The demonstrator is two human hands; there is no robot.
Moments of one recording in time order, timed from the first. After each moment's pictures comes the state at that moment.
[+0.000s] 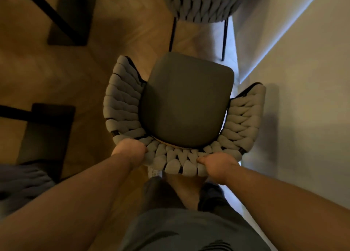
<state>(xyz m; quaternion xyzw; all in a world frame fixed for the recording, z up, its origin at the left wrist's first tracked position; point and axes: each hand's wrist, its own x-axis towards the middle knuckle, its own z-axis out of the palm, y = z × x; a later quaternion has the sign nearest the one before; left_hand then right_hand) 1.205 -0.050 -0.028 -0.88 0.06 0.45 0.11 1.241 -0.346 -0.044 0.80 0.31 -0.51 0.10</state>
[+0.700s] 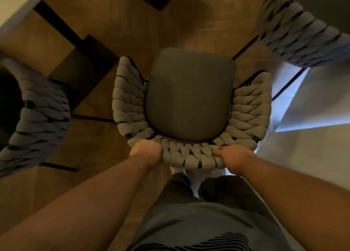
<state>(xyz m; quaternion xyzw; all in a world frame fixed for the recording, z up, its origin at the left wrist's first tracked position) 1.176 -0.076 -0.031 -0.88 -0.18 0.44 -0.04 1.392 -0.289 -0.044 0.68 0.52 -0.43 0.29</state>
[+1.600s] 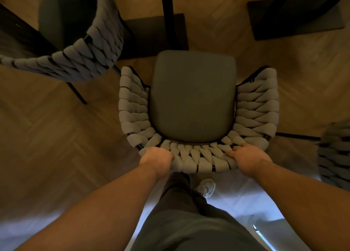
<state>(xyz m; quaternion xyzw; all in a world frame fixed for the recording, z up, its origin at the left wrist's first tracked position) 1.268 -0.095 -0.048 -0.76 -0.47 0.38 -0.26 1.583 -0.082 -0.058 0.46 0.74 -0.23 0.44</state>
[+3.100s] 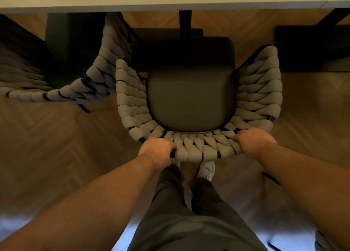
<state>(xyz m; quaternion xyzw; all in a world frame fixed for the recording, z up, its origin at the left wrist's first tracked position) 1.286 0.169 -0.040 -0.70 -0.57 0.26 -0.34 1.594 0.254 -0.047 0.43 0.76 -0.17 0.47</state>
